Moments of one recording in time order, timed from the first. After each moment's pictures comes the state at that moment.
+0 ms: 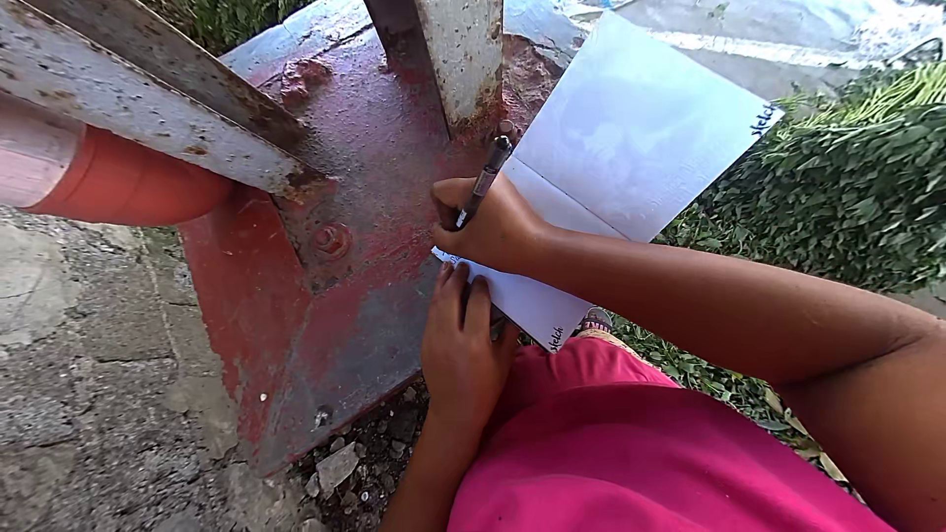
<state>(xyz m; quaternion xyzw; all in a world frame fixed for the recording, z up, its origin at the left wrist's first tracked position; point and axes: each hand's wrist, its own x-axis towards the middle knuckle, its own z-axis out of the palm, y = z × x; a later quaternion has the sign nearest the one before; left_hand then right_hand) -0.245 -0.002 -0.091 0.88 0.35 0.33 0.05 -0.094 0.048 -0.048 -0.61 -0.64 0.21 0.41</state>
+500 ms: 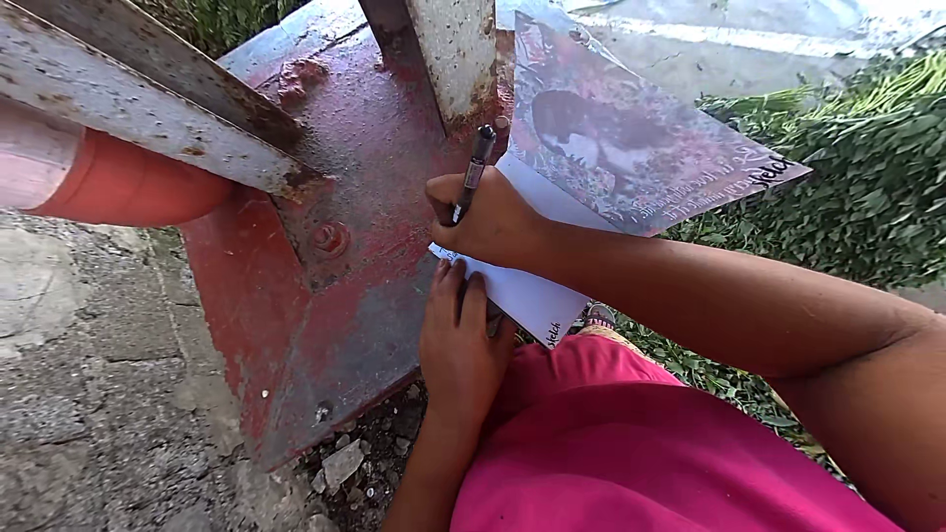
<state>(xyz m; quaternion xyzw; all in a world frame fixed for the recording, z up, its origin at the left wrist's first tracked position) -0.245 -0.003 -0.088 0.88 0.35 0.32 0.06 -0.094 0.050 -0.052 -0.60 -0.66 0.17 0.42</state>
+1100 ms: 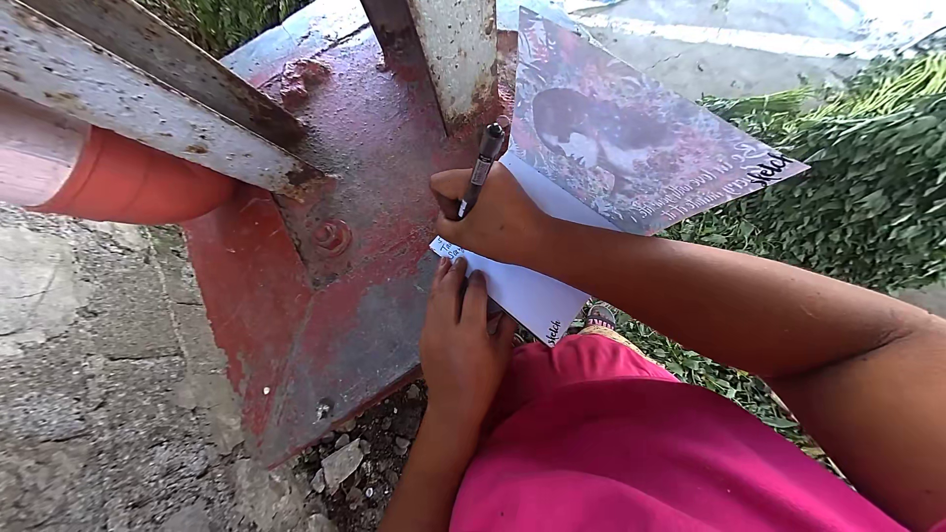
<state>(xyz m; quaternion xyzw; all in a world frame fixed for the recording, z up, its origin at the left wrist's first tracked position) -0.245 -0.004 -0.087 0.87 0.36 0.32 0.06 -0.091 0.049 -0.051 -0.61 -0.65 0.17 0.42</state>
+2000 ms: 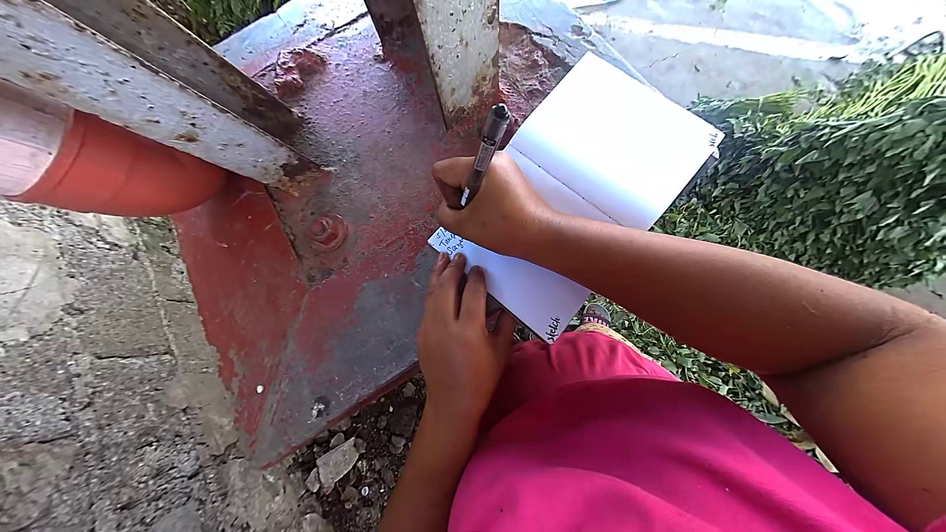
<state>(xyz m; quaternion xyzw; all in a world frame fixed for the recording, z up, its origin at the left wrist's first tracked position) -0.245 -0.004 -0.089 0.87 0.36 0.32 0.06 -0.088 0.050 -0.047 -0.64 -0.62 0.20 0.40</state>
